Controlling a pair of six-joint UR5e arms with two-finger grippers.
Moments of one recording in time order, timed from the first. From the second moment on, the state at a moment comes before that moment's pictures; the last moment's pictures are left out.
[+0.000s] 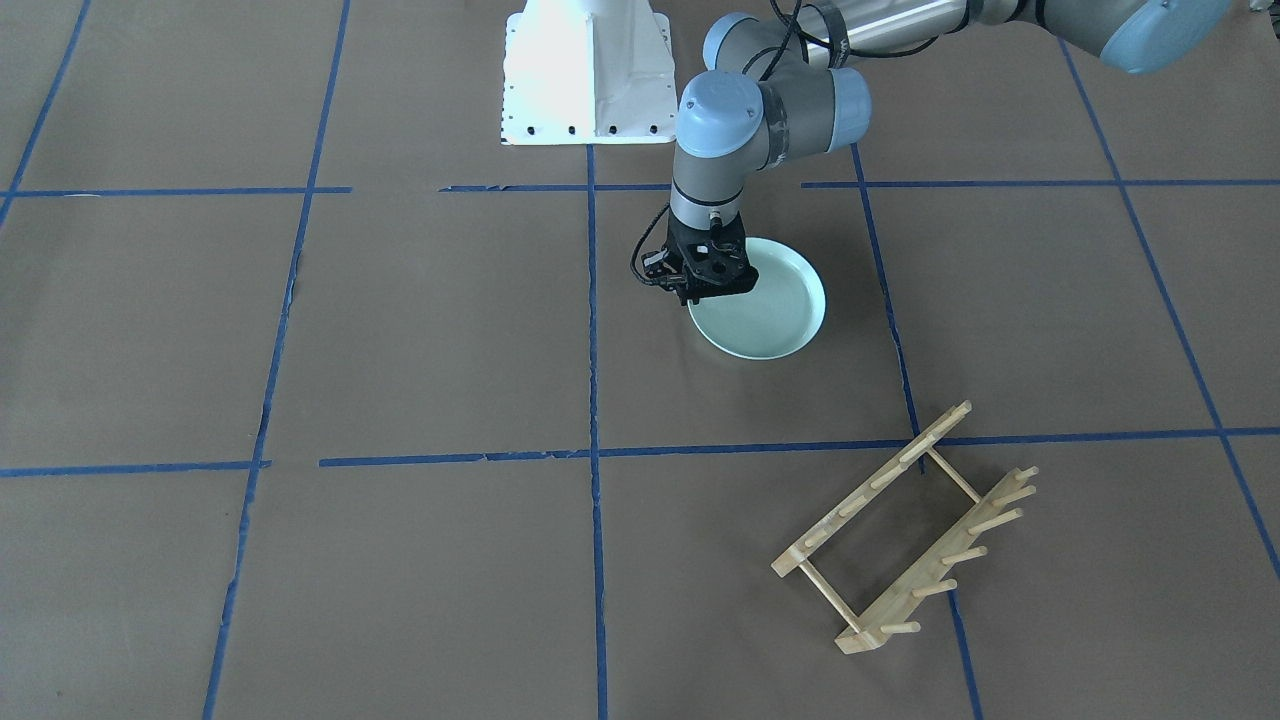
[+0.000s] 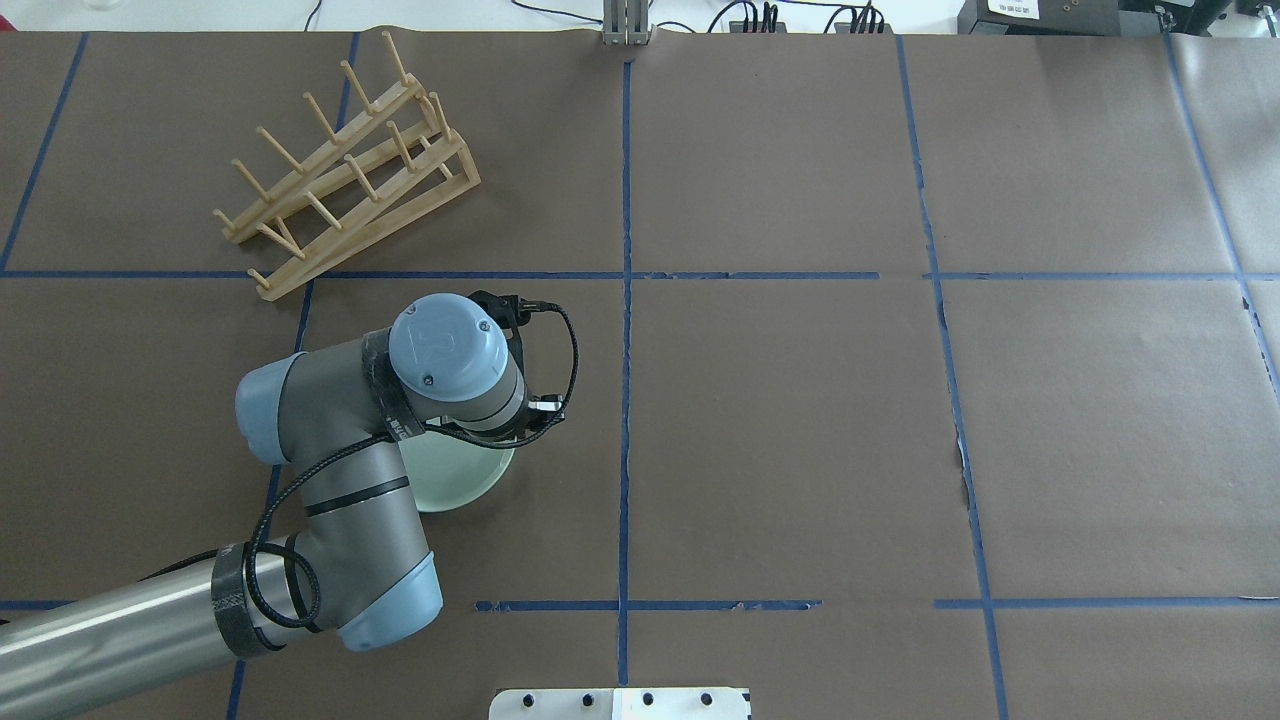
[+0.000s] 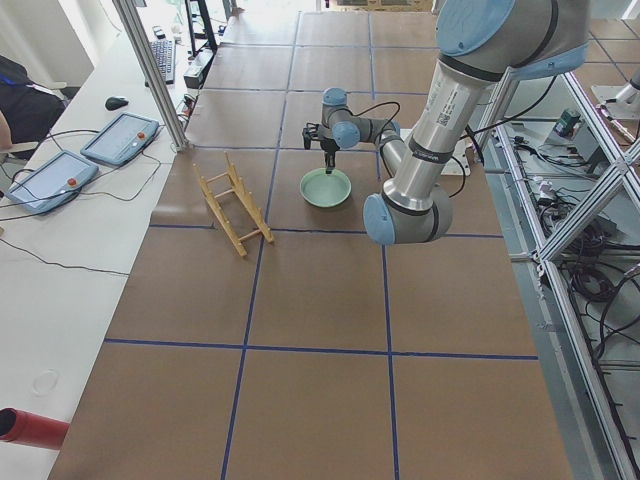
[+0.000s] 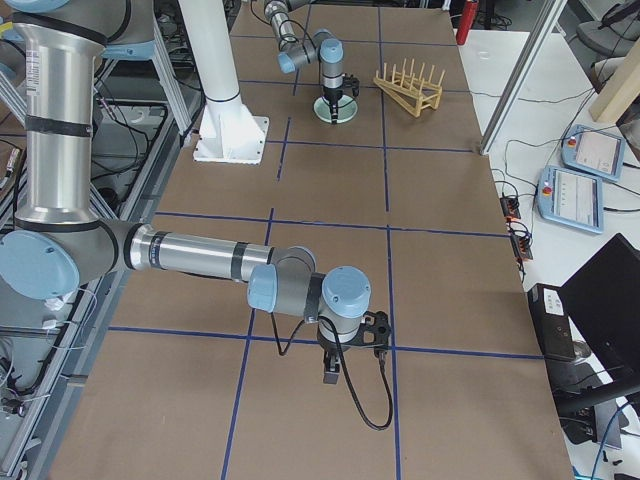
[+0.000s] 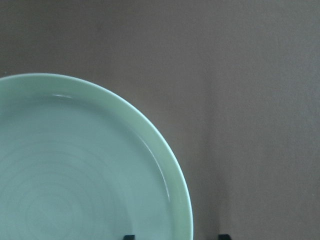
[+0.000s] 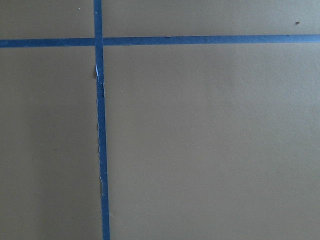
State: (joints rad) left arm -0.45 -2.18 -1.64 -1.67 -1.81 -1.36; right arm 1.62 -1.68 1.60 -1.60 2.30 -0.07
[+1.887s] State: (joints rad) left arm -1.01 -2.30 -2.11 -1.40 -2.02 -1.23; right arm 1.62 -1.68 1.60 -1.60 2.30 -0.07
